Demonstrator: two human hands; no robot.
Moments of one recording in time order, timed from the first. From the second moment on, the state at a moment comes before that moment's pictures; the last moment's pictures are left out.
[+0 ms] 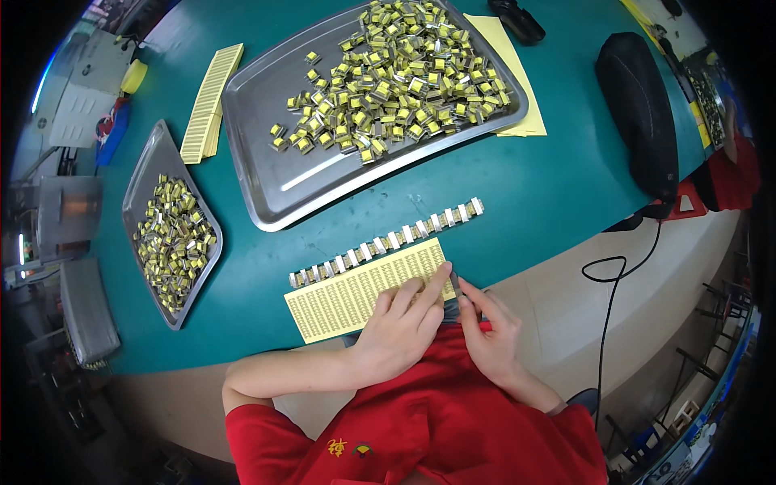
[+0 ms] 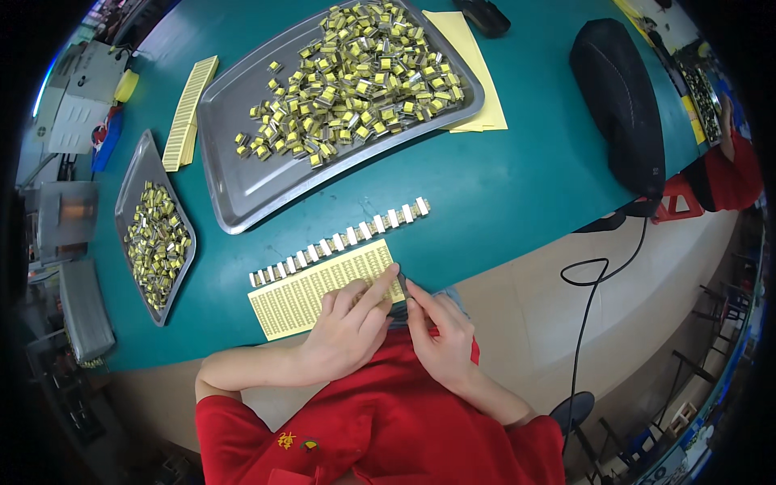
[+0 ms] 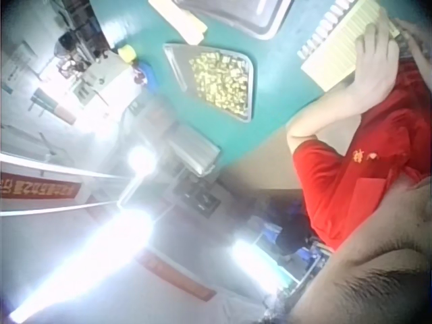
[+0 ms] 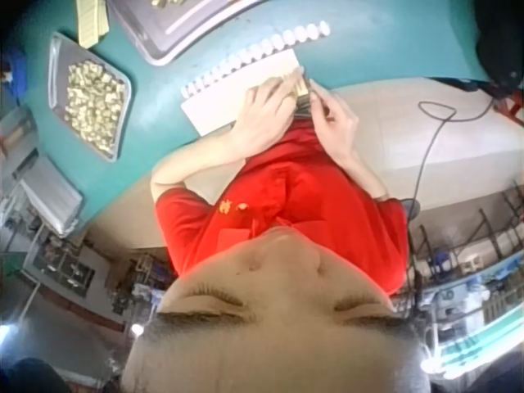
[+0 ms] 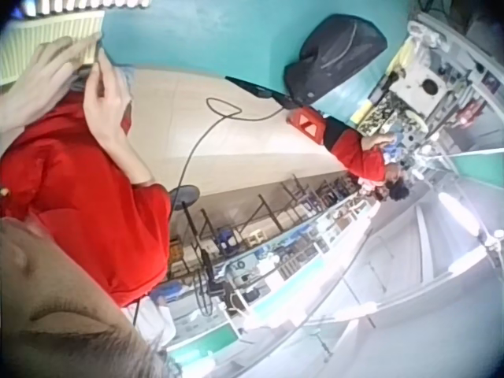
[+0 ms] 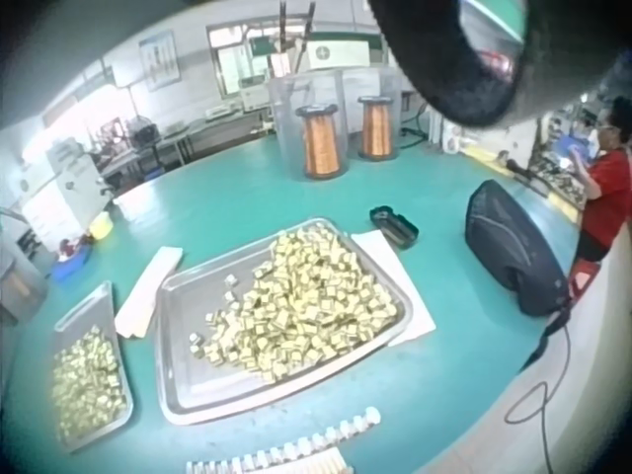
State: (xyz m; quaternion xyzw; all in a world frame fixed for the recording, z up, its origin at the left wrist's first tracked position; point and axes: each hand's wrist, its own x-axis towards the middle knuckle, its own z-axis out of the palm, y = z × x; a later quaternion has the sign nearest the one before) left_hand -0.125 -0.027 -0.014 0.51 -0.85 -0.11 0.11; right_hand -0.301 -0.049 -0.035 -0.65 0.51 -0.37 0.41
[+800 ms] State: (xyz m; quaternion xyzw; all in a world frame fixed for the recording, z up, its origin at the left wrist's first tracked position) left_hand -0.108 -0.016 -0.002 0.52 -0.85 -0.07 0.08; right_hand -0.300 -0.044 -0.032 -0.73 0.52 -0.33 0.30
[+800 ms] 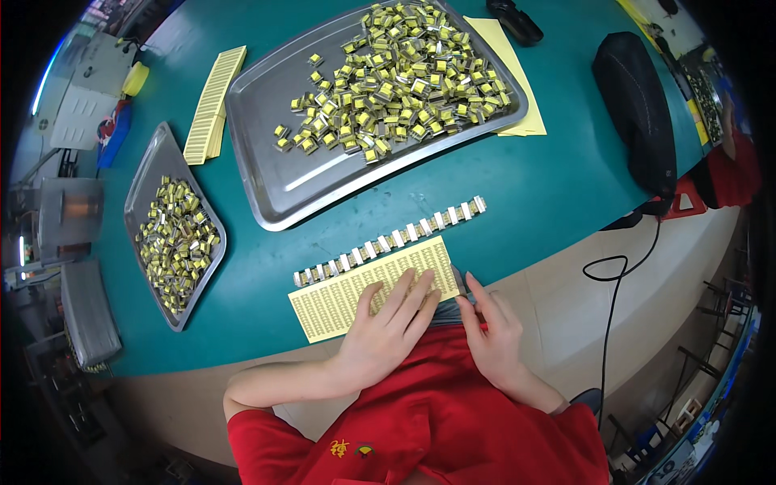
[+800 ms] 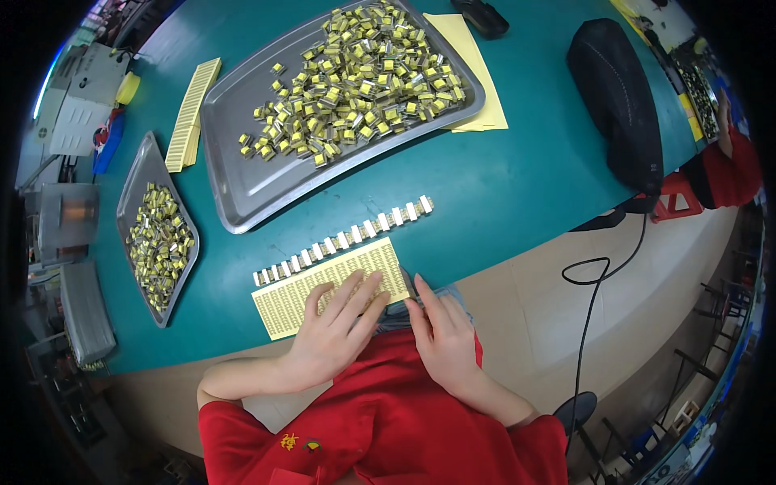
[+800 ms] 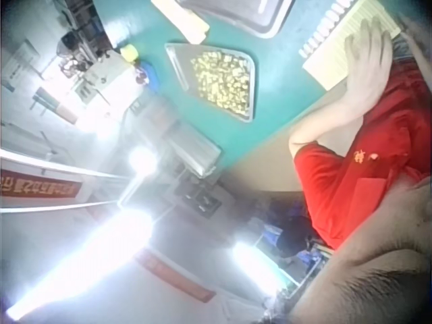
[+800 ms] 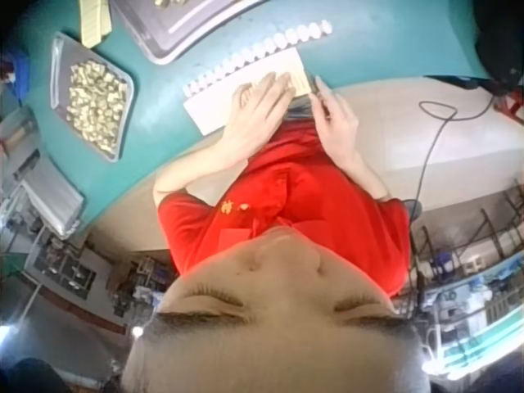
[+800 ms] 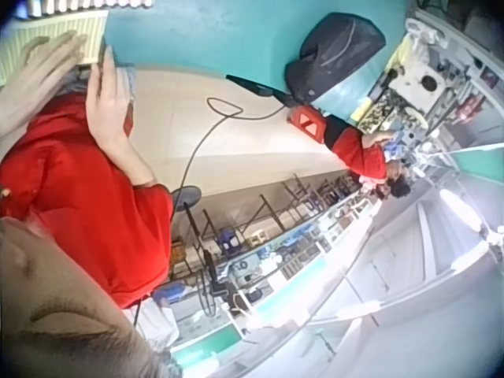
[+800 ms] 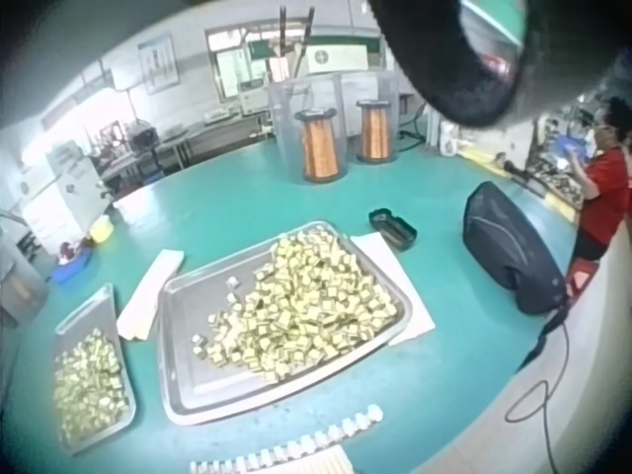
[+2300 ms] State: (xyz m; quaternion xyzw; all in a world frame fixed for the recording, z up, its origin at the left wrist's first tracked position) left_hand -0.106 -0.017 -0.013 0.51 -0.85 -0.01 0.11; right_hand -0.300 -0.063 -0.017 -0.74 0.49 -0.39 0.24
